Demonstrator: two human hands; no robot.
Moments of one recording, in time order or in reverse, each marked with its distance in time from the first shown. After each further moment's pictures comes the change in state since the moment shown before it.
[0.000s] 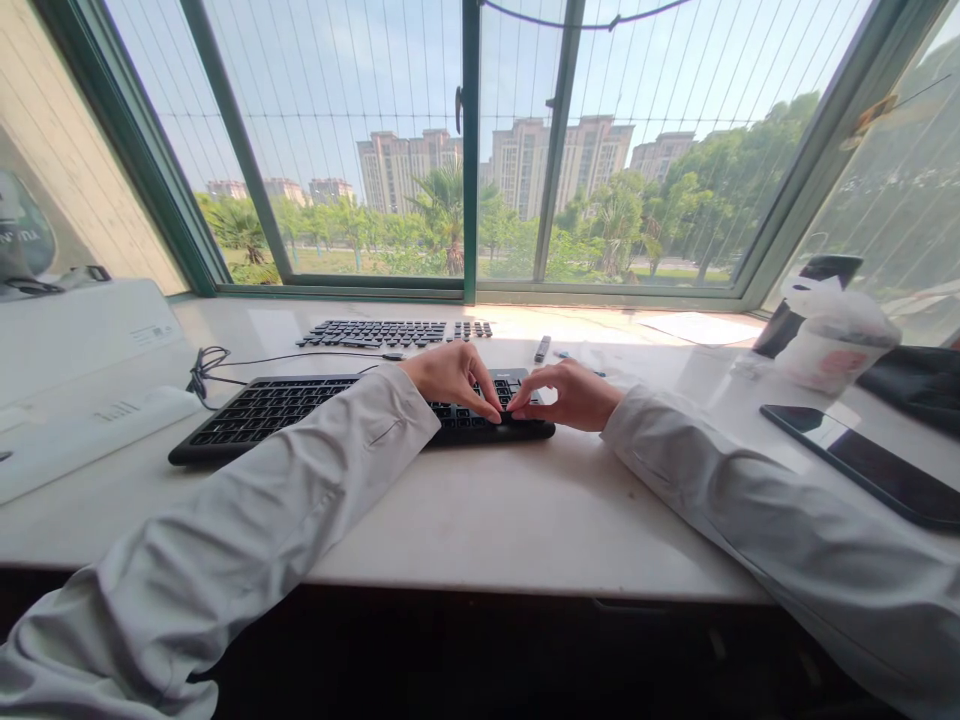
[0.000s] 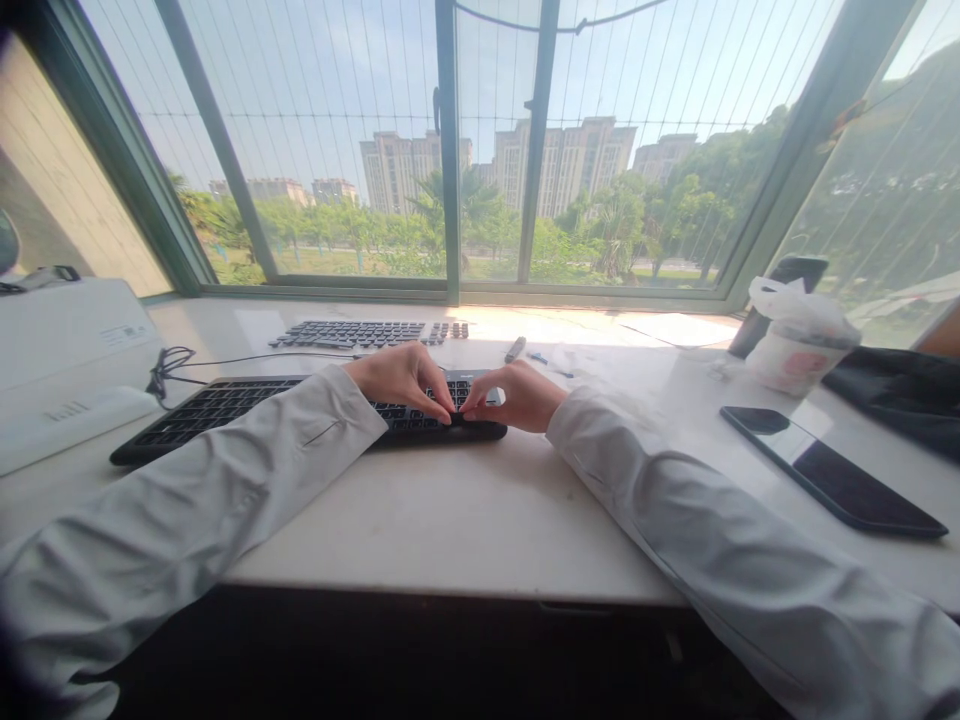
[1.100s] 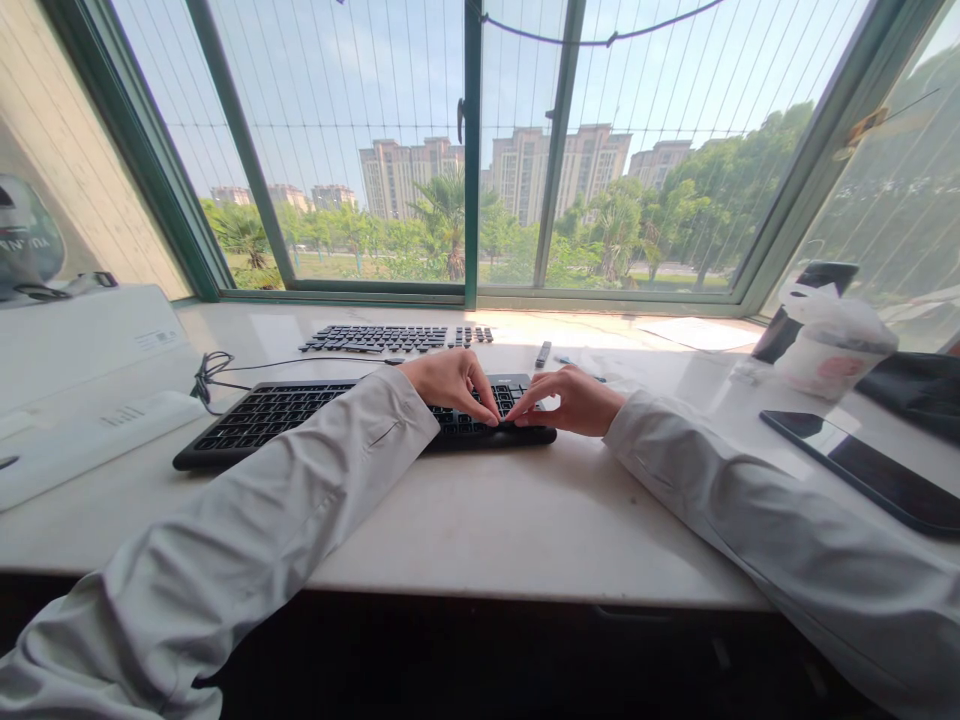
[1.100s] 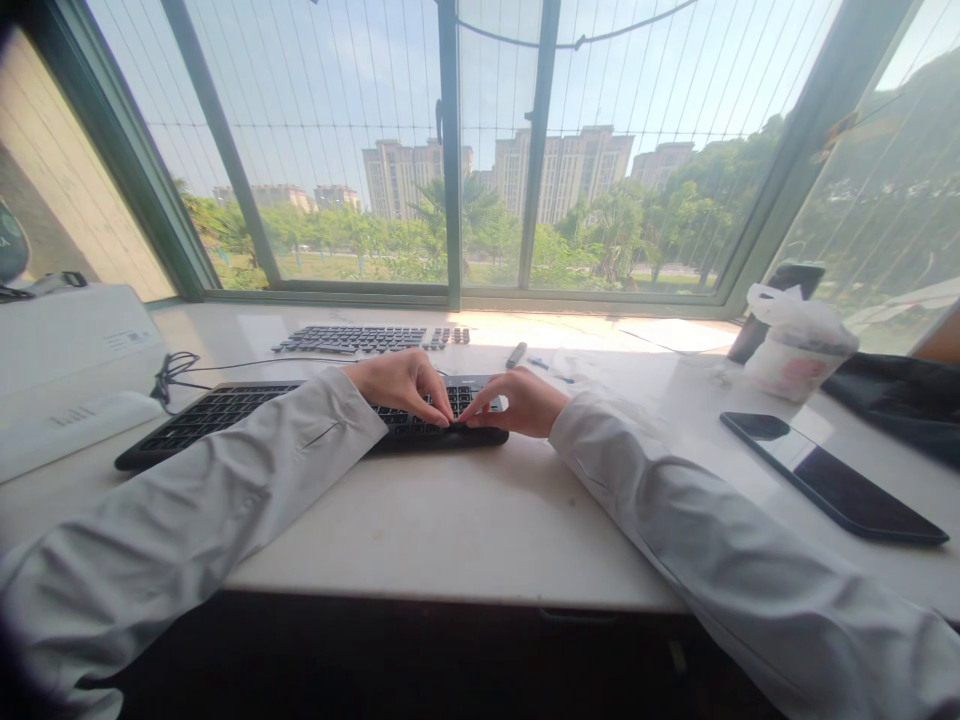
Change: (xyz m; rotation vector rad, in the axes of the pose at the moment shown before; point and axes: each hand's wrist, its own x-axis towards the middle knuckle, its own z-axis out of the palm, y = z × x) left_hand -0.002 0.002 -0.007 0.053 -0.113 -0.024; right_hand -0.001 -0.003 -0.004 -0.062 -0.055 0.018
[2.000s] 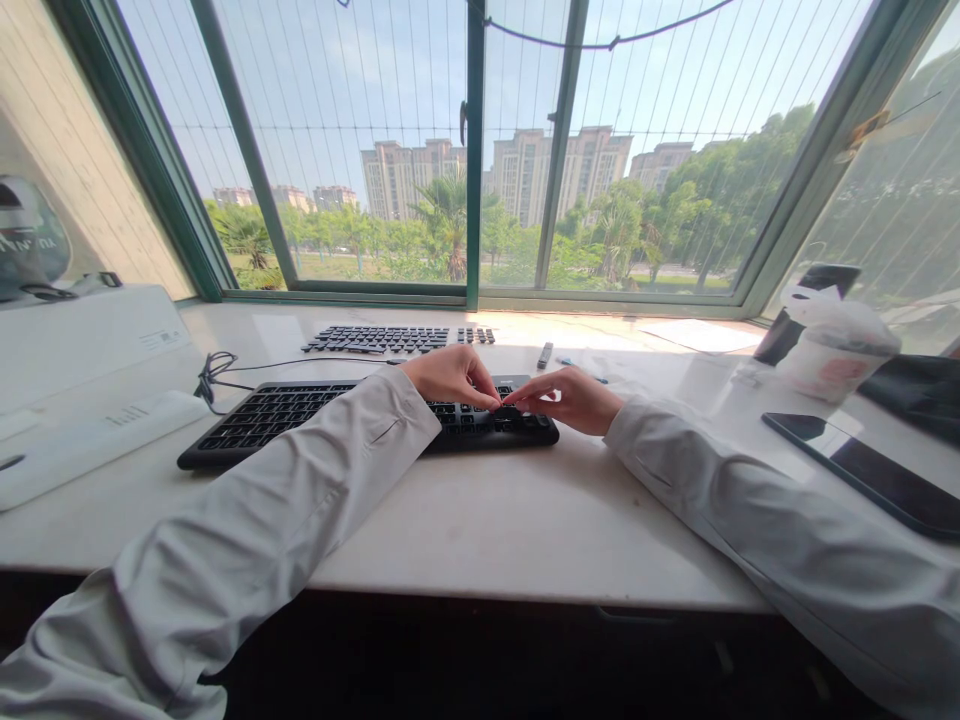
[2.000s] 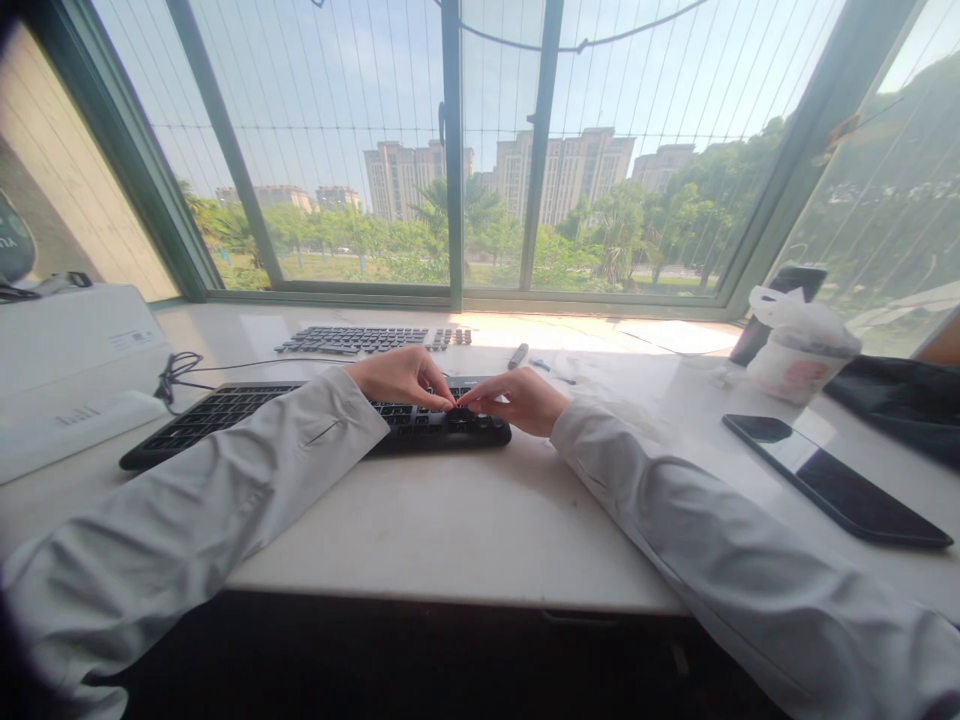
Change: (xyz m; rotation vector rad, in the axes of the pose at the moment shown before) left_hand -0.001 0.002 -0.004 0.008 0.069 -0.022; right_hand 0.002 0.013 0.010 0.170 0.072 0.044
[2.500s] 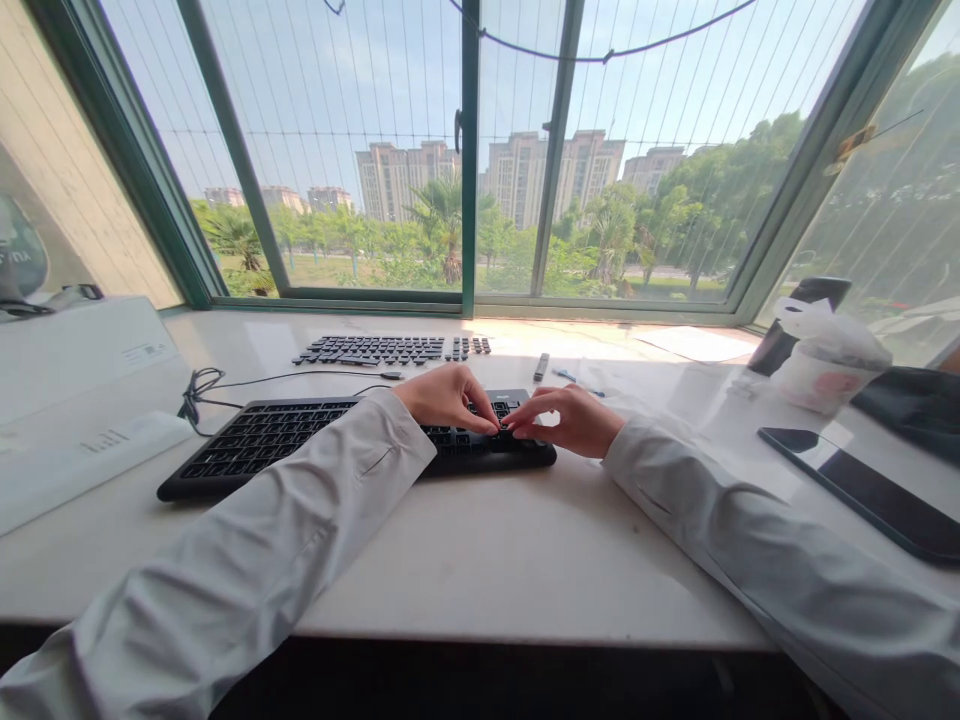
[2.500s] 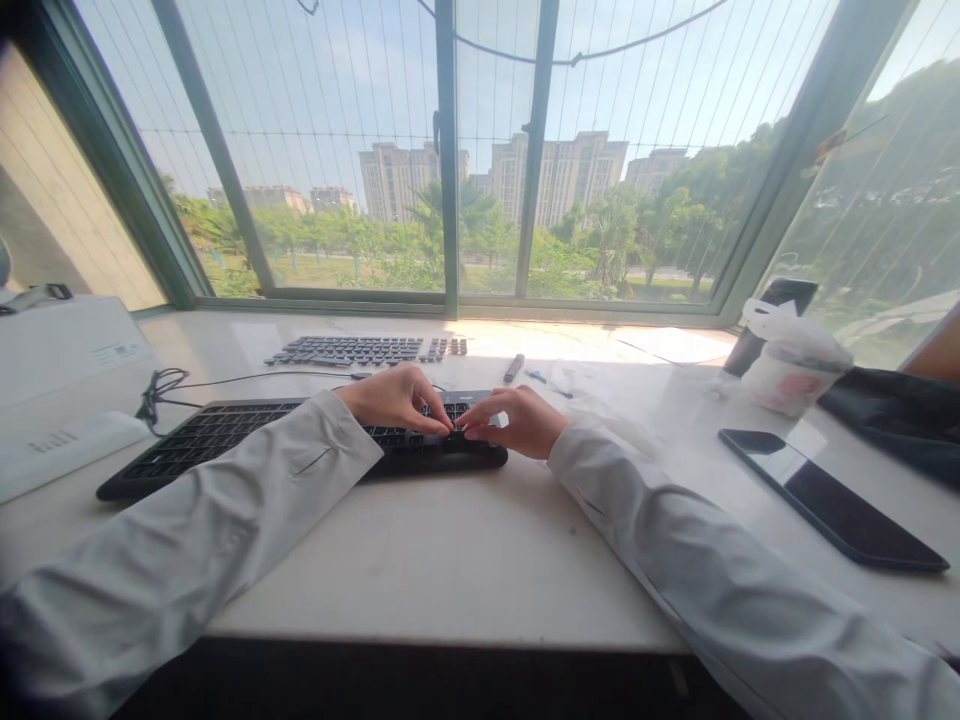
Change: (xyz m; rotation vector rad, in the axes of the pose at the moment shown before) left_hand -0.001 0.000 0.002 -0.031 0.012 0.034; right_hand -0.003 -0.007 -0.003 -0.119 0.052 -0.043
